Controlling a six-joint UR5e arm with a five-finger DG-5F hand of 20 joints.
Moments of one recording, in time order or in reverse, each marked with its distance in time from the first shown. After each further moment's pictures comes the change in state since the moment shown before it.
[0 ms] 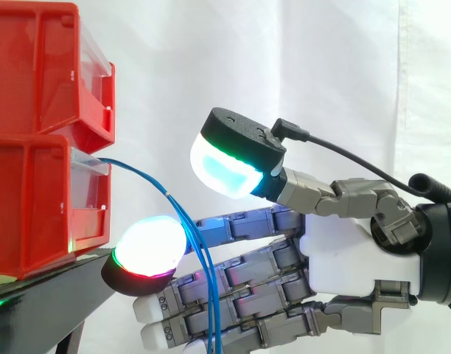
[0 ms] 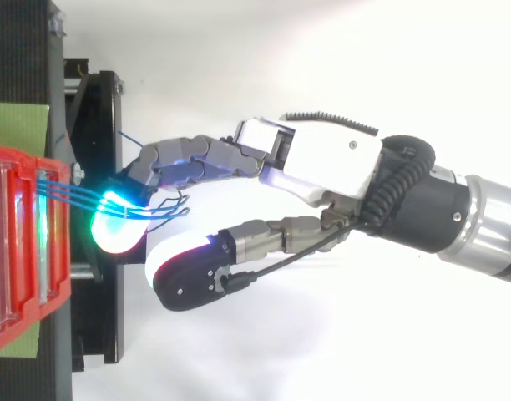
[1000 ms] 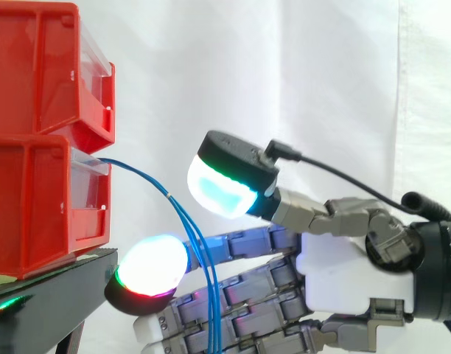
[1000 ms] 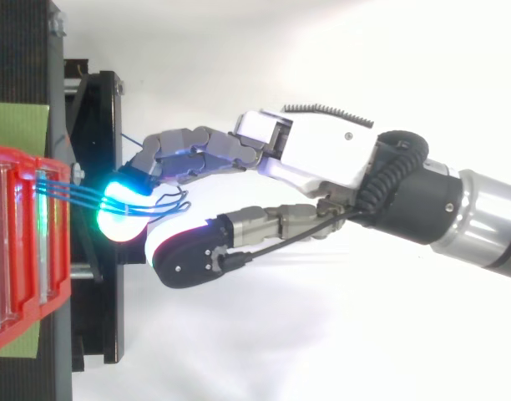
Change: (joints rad) arm -0.010 -0.024 0.013 -0.007 0.008 0.034
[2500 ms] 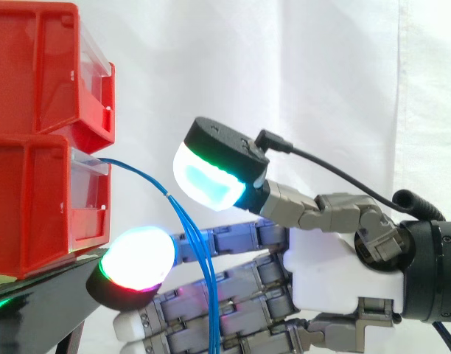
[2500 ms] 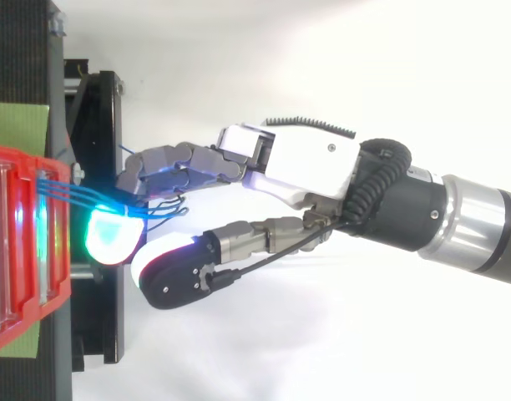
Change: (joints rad) arm 0.001 -0.016 0.025 0.002 -0.037 0.003
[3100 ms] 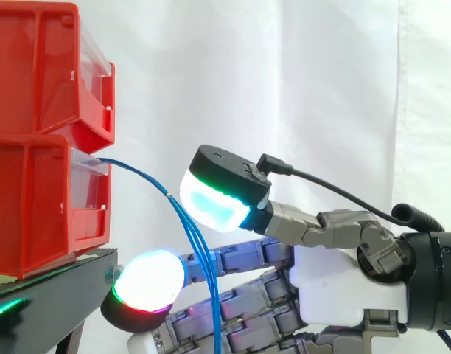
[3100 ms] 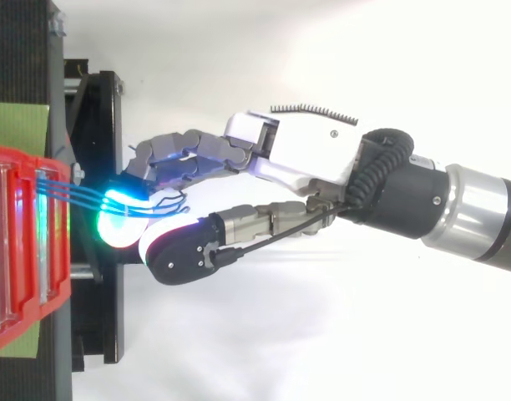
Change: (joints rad) arm -0.012 0.000 -0.001 -0.040 -0.003 0.036
